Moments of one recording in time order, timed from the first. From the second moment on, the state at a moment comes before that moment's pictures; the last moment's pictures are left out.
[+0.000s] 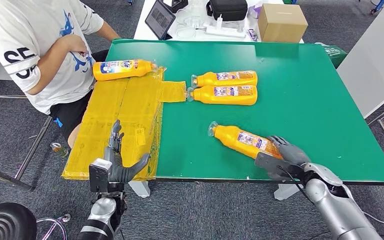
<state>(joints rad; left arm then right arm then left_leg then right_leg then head) -0.18 -0.24 -0.08 -1.09 -0.20 0.21 -0.69 -0.29 -0.45 0.39 -1.15 0.64 0.19 -0.11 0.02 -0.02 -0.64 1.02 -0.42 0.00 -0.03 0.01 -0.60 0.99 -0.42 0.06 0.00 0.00</state>
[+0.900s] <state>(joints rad) -0.20 -0.26 -0.10 -1.04 -0.19 0.21 -0.67 -0.28 -0.25 0.35 -1.08 0.64 -0.15 -0.22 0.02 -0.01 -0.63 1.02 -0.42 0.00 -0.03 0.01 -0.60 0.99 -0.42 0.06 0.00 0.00</state>
